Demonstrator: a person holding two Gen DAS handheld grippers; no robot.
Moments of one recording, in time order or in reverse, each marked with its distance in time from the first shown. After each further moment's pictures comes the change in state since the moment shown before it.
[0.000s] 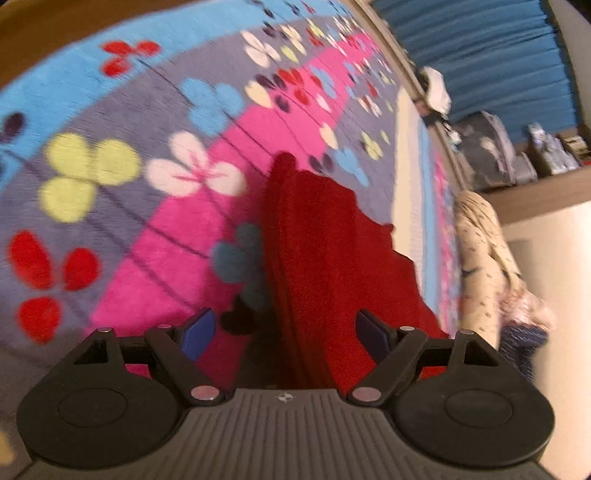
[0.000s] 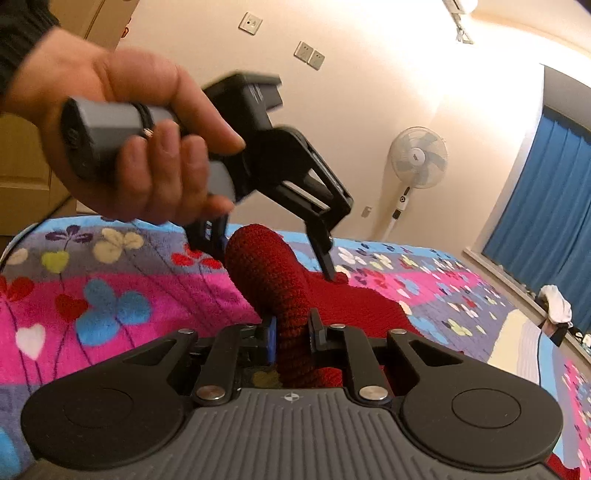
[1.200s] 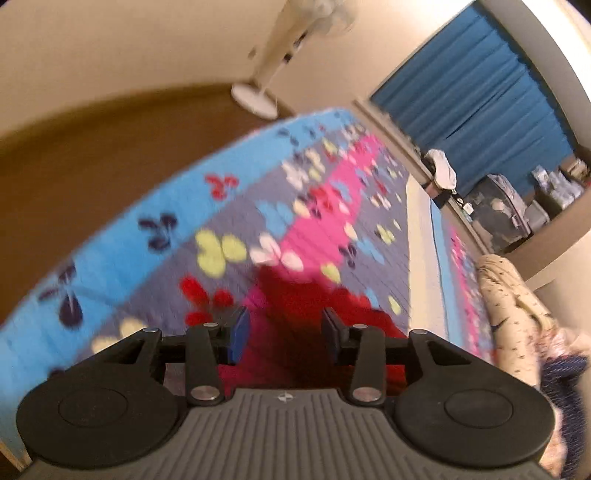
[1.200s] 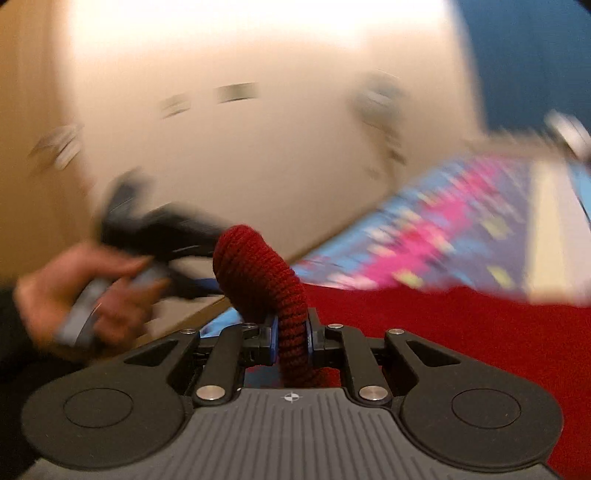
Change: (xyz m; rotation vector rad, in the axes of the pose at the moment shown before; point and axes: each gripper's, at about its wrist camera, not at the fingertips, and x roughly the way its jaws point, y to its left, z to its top) left arm -0.158 0.003 -0.084 0.121 -0.422 0.172; right arm -0.109 -0.071 0.006 0.842 0.015 0.108
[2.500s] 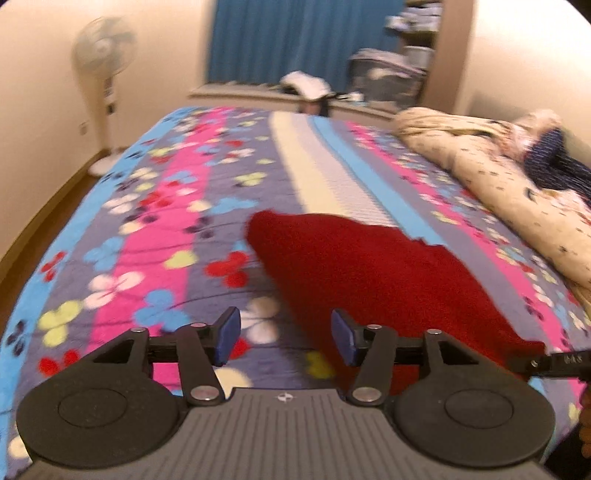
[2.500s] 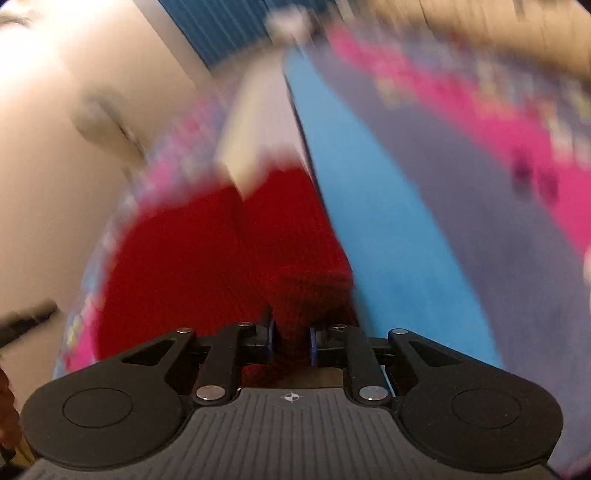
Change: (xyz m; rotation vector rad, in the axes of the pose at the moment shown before) left arm 0.061 -0.171 -0.111 0.723 0.026 -0.128; right arm -0.095 -0.179 -0.057 0.556 0.101 -0.496
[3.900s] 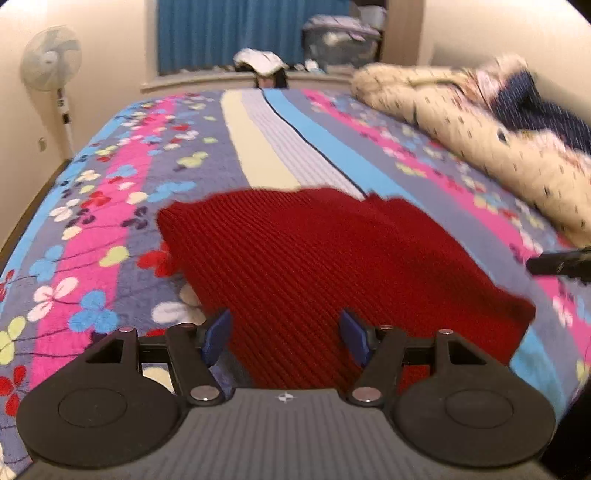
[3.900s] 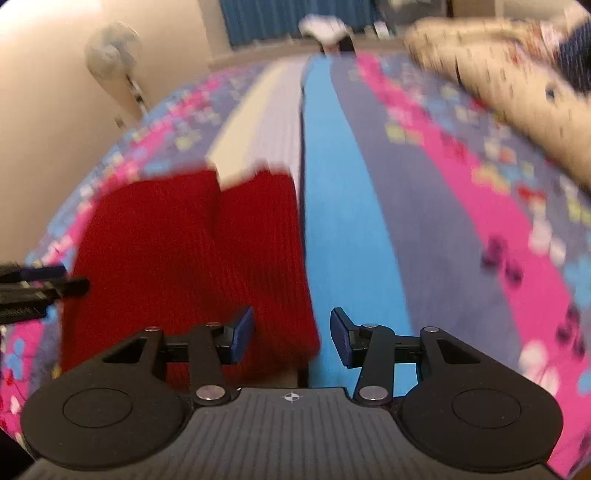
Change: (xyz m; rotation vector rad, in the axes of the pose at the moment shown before) left arm 0.042 -0.052 -0.014 0.106 0.067 -0.032; right arm -0.039 0.041 0.036 -0.381 -0.130 -0.137
